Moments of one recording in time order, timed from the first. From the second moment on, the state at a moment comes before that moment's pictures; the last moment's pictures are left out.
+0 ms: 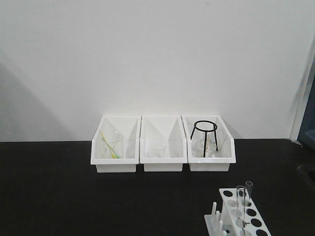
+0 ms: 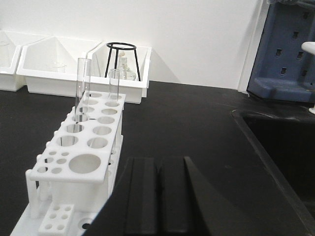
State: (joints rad) left arm 0.08 -0.02 0.03 0.05 0.29 -0.16; right arm 0.02 -0.01 0.03 -0.04 0.18 -0.08
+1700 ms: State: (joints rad) left arm 0.08 -0.02 0.03 0.05 0.29 -0.16; right arm 0.02 0.28 -0.30 0.05 0.09 -0.05
